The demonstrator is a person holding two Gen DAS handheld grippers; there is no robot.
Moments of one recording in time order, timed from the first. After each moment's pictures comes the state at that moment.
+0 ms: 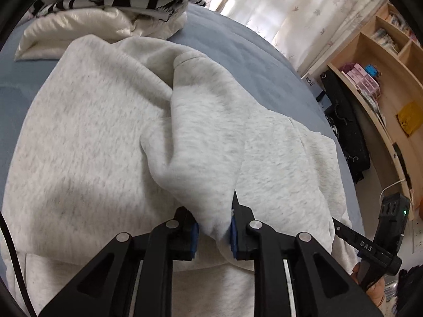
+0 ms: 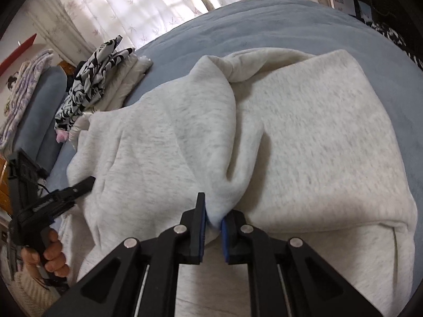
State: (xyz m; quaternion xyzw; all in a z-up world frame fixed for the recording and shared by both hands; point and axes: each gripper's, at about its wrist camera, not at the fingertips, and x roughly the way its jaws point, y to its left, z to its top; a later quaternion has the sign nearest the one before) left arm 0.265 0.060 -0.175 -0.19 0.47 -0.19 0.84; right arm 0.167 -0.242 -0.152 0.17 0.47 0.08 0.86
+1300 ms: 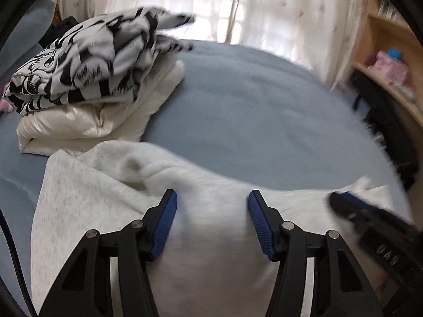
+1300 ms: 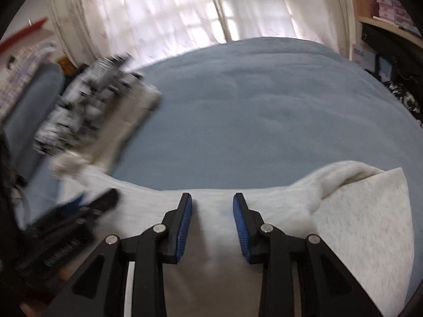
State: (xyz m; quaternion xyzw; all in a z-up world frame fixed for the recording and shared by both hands) left arm 0.363 -0.004 -0.150 -0.05 0.40 -0.06 0.91; right arm 0.295 -0.177 -0.129 0.07 0.40 0.04 0.91
